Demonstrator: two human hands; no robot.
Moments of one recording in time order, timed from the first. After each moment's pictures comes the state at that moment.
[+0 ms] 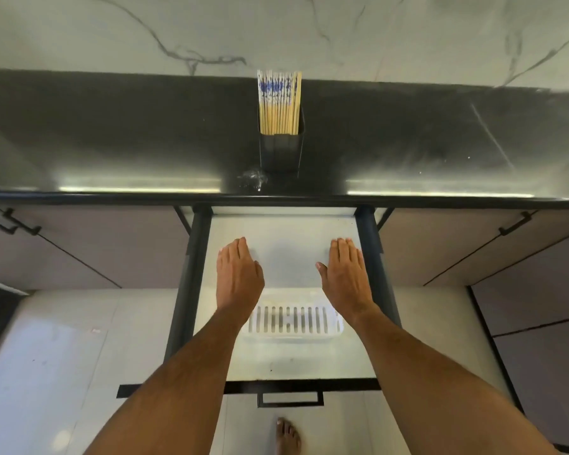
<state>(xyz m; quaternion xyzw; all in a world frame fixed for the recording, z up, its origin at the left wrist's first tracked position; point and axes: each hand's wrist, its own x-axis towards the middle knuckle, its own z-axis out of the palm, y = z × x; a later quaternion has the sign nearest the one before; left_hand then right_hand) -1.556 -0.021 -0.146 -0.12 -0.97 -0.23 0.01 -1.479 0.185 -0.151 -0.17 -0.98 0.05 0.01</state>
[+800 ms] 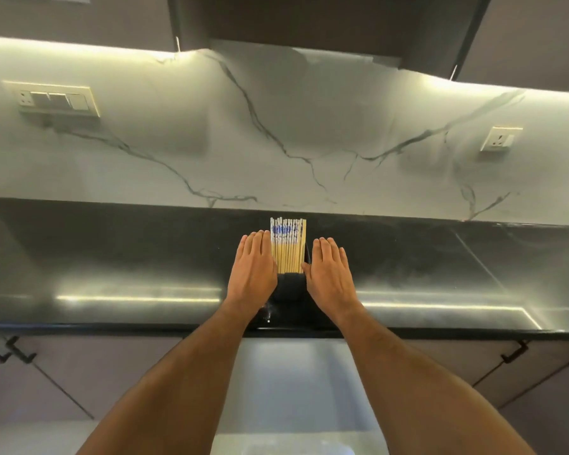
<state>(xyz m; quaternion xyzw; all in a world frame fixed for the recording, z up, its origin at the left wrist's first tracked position) -1.753 0.029 0.047 -0.27 -0.92 -0.17 0.22 -1.684 0.195 0.045 -0.12 -0.97 0.01 0.20</state>
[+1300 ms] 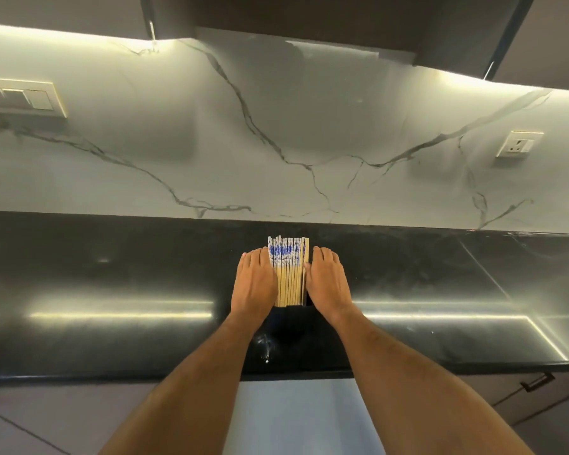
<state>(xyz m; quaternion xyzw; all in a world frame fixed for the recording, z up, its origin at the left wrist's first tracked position) -1.844 0.074 0.019 -0.26 -0.91 -0.27 0.20 -1.791 0.225 0.031 -0.14 -0.96 0.12 0.22</state>
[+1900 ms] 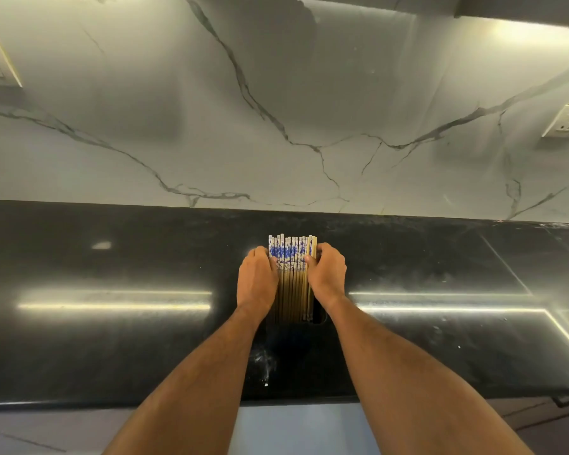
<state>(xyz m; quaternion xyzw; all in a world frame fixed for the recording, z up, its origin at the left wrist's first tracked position) -1.922 0.118 -0.030 -0.13 -0.91 -0.39 0.07 -1.881 0.257 -0.019 -0.27 -0.87 0.36 0.21</state>
